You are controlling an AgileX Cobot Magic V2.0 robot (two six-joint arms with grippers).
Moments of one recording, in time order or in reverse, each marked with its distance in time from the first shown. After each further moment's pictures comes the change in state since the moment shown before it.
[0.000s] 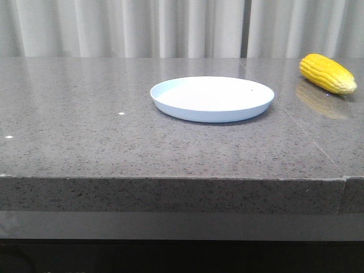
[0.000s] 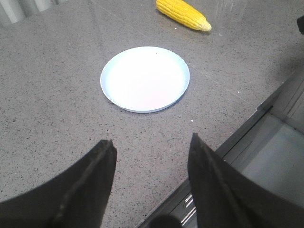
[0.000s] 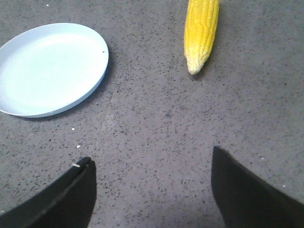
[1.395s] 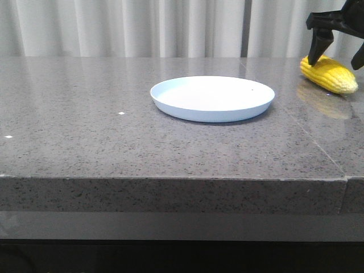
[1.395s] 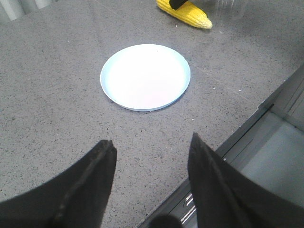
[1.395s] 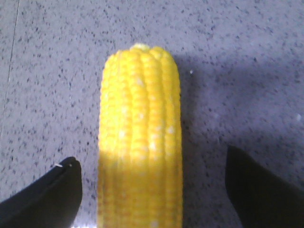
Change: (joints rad) left arm 0.000 0.000 0.002 0.000 0.000 0.000; right arm -0.142 1.273 -0.983 0.059 0.034 0.020
